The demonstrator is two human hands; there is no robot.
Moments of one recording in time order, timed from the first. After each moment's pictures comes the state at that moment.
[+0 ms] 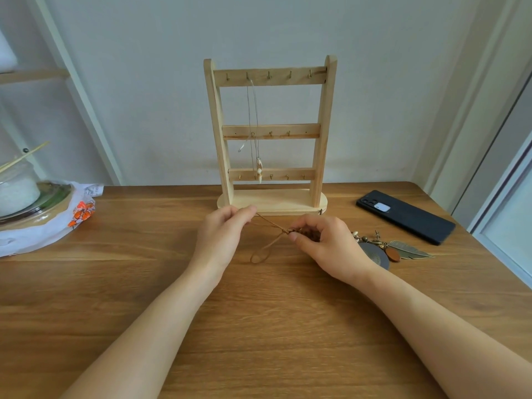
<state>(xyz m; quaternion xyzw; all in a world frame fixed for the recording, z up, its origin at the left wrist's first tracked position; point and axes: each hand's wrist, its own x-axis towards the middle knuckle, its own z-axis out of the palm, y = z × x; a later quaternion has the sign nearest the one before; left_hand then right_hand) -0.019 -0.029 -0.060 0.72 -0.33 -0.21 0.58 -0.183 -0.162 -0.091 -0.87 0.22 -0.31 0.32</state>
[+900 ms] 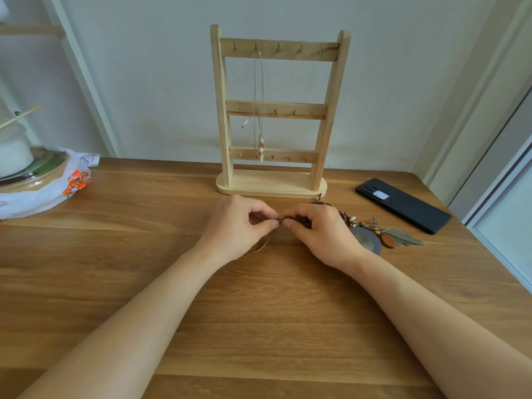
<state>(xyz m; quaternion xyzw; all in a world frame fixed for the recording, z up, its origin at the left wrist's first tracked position) -0.025 -0.032 -0.077 0.72 -0.56 -0.06 0.41 -0.180 -0.158 -0.094 -0.91 0.18 -0.27 0.27</state>
